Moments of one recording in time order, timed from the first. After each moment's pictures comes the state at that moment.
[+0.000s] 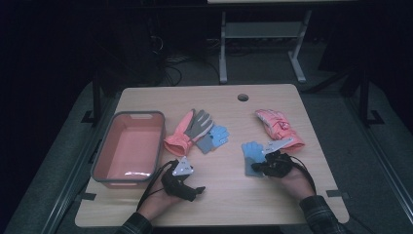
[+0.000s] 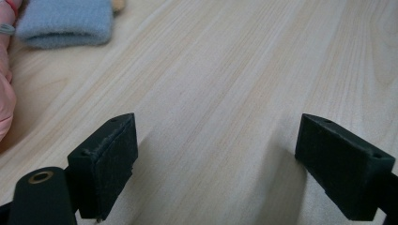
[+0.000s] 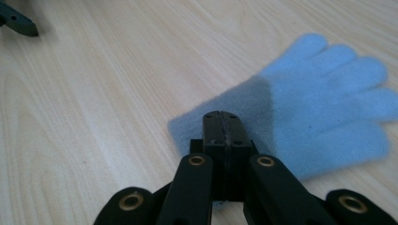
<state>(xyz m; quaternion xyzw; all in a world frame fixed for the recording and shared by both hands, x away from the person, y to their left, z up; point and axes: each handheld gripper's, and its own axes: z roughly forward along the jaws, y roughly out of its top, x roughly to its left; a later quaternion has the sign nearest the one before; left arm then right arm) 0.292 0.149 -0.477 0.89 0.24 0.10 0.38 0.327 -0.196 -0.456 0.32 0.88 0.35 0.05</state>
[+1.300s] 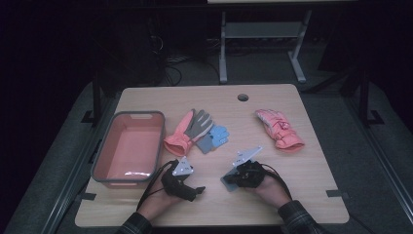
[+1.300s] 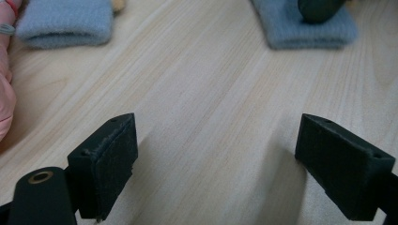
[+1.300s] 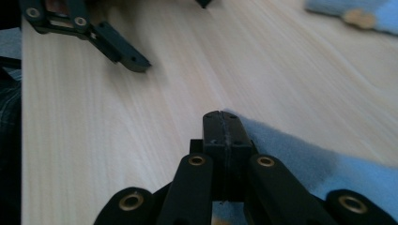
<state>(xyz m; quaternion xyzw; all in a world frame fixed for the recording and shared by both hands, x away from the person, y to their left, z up) 0.291 0.149 -0.478 0.89 0.25 0.10 0.38 0.305 -0.115 -0.457 0.24 0.90 0.37 0.00</state>
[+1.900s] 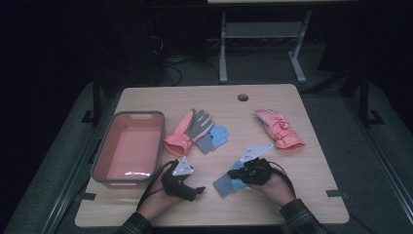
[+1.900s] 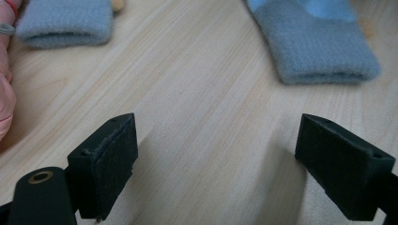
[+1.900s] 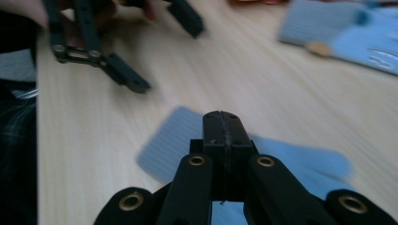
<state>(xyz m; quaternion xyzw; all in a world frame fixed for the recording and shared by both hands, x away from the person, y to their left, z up) 0.291 0.149 -0.478 0.89 0.25 0.10 0.38 0.304 -0.135 -0.441 0.24 0.88 0.41 0.02</state>
